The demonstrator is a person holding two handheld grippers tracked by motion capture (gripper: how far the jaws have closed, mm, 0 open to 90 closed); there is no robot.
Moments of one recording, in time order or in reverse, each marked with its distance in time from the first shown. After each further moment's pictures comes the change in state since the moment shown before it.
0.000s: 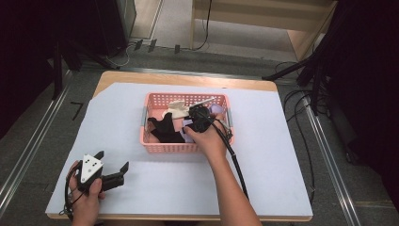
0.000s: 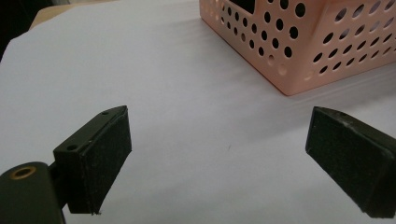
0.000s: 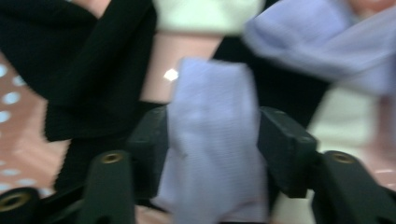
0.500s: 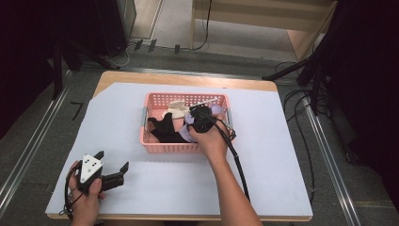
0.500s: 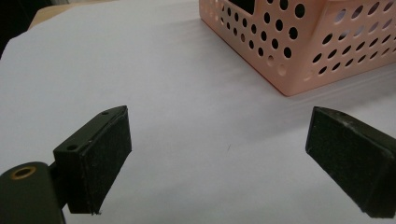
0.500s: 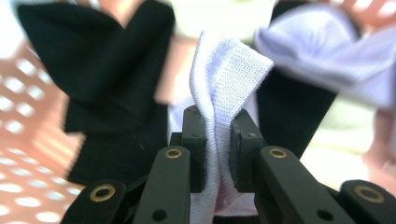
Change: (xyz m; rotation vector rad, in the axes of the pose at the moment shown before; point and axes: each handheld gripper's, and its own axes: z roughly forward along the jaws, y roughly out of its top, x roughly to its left) left arm 0.001 0.000 0.000 -0.003 -0.004 -0.003; right arm -0.003 -0.003 -0.015 -0.090 0.038 -0.041
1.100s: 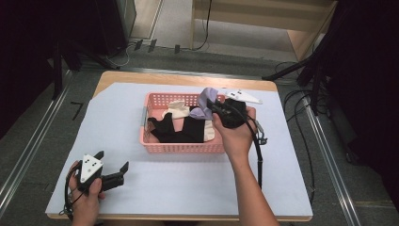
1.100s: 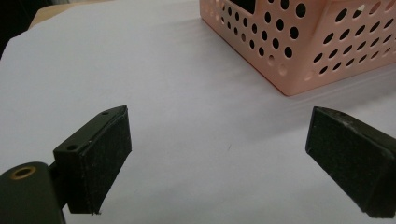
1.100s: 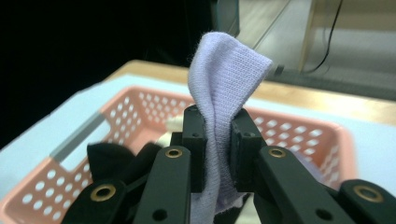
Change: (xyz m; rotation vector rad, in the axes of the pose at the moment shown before) left arm 0.000 0.000 0.000 0.002 0.002 0.001; right arm -0.034 -0.008 -0.095 -0.557 0.015 -0.019
